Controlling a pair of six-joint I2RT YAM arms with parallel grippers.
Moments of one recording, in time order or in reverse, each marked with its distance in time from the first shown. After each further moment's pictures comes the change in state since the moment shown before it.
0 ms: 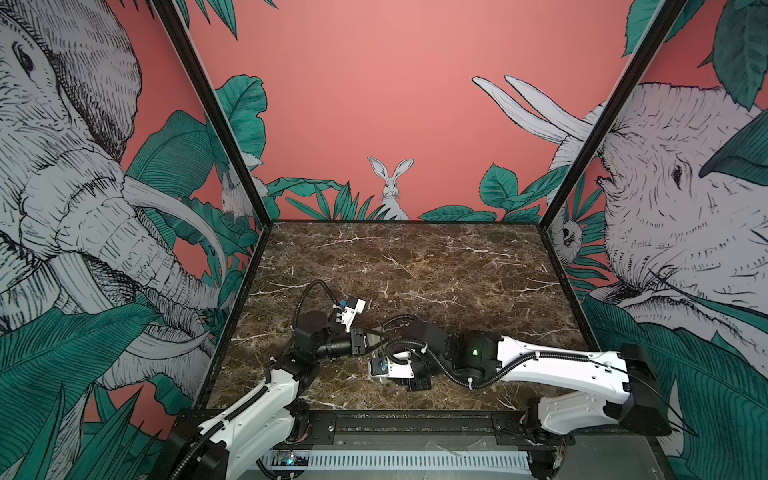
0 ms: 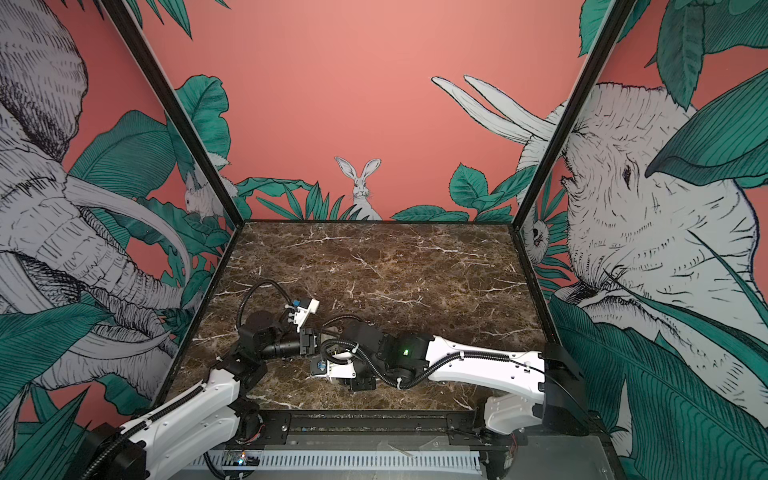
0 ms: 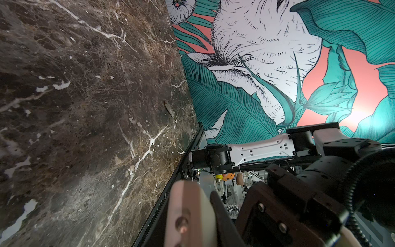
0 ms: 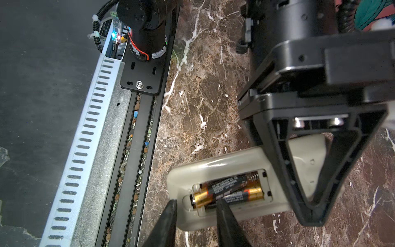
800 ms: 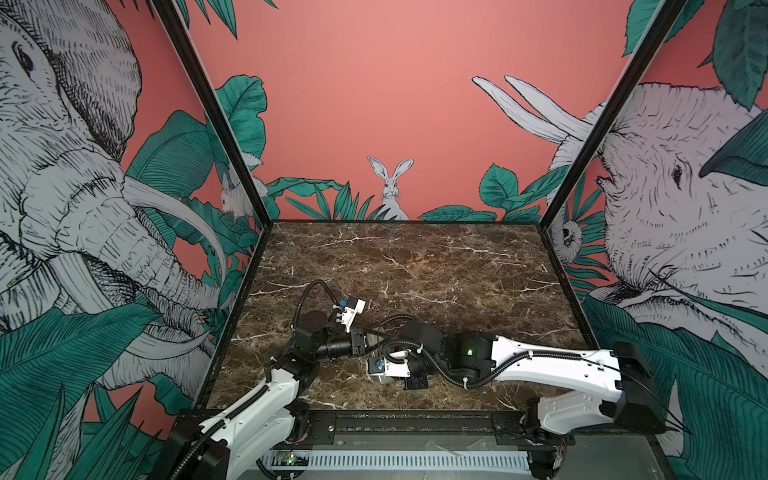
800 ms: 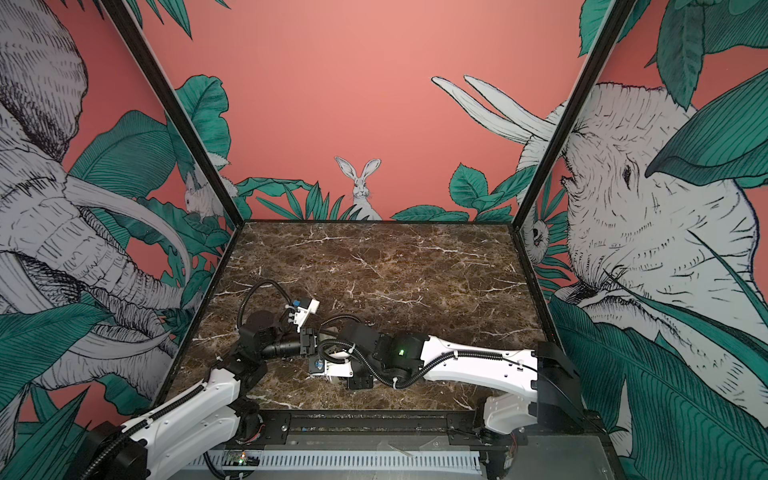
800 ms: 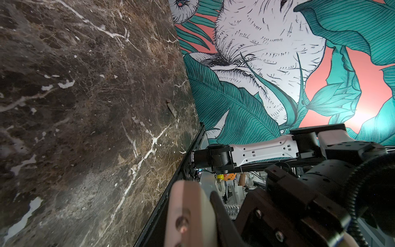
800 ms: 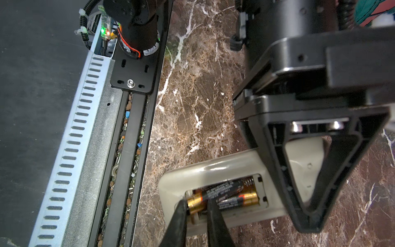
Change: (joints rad) left arm 0.000 0.006 0.000 -0.004 -0.002 0.006; right arm 0.000 0.037 0.002 0.035 0.031 0.003
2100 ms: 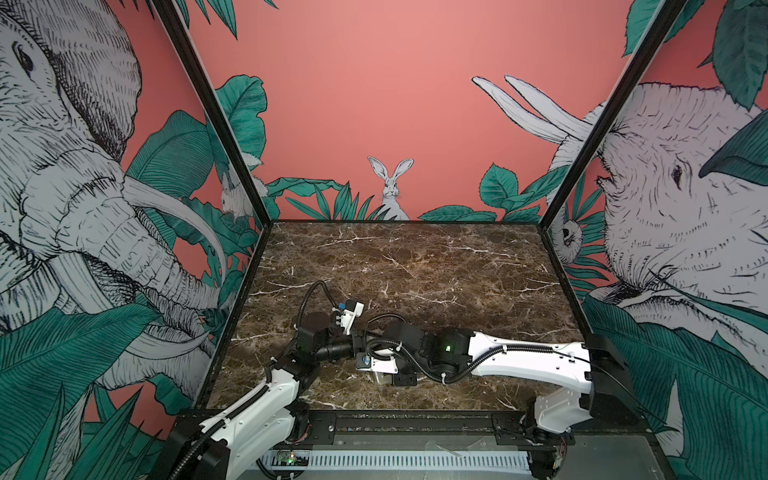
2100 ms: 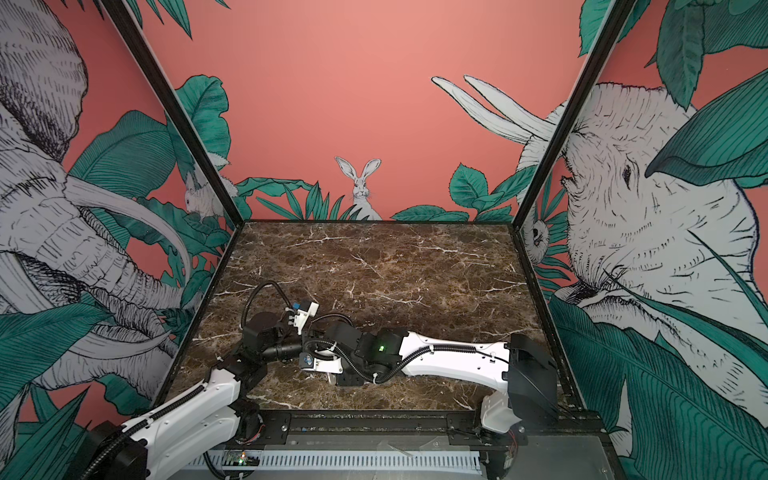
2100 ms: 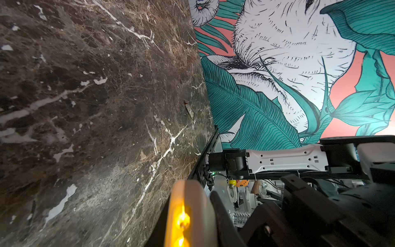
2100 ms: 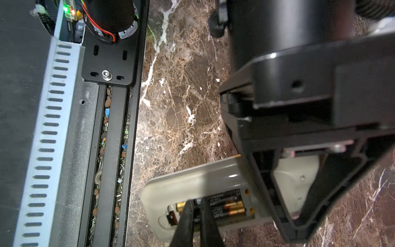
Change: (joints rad) left arm -0.008 -0.002 -0.007 -0.093 -0.069 0.058; right arm -0.004 0.139 0.092 -0.048 0.075 0.048
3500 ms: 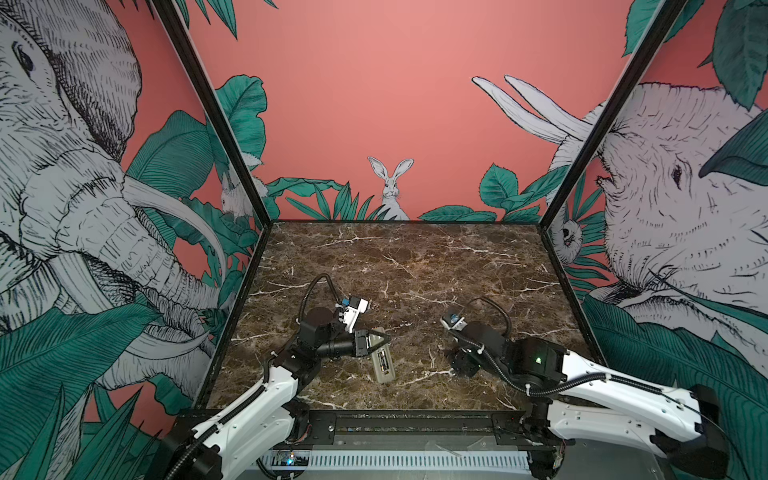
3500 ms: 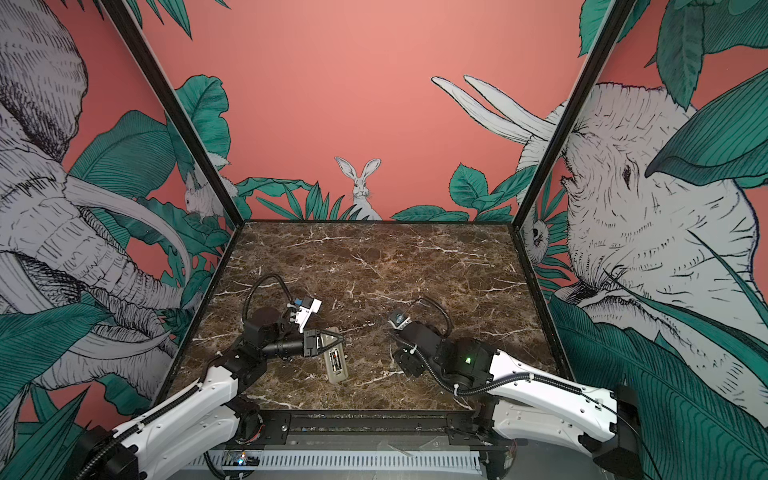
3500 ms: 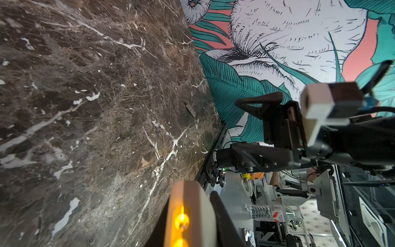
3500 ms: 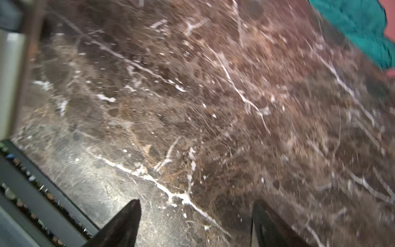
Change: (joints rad) left arm -0.022 -0.019 0.077 -0.131 -0.043 0.186; right arm -0.192 -0.625 -0.370 -0.292 0.428 0.708
